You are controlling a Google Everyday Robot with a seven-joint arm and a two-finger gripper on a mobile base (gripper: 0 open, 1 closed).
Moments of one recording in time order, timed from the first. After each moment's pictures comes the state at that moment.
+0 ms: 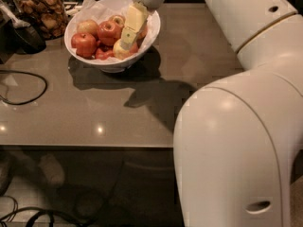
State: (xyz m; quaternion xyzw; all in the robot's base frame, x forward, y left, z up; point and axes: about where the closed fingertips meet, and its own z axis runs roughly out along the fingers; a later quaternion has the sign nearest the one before) arm 0.665 0.028 0.964 -0.58 0.79 0.09 0.16
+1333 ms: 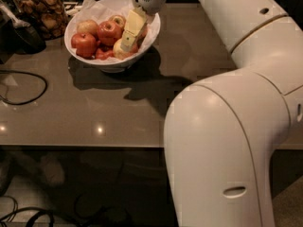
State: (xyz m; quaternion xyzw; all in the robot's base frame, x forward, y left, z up) arm 0.677 0.026 0.949 -0.56 0.81 0.10 0.15
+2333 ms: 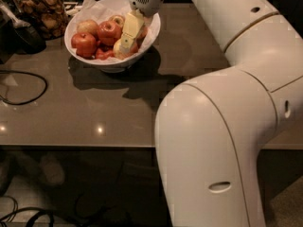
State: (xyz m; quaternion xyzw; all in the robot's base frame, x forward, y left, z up) arm 0.679 0.032 0.942 -0.56 0.81 0.09 0.14
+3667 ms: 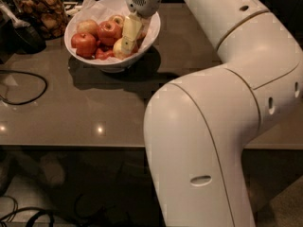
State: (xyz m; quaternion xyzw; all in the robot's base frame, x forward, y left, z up) arm 0.688 0.034 0.933 -0.56 0.81 0.08 0.13
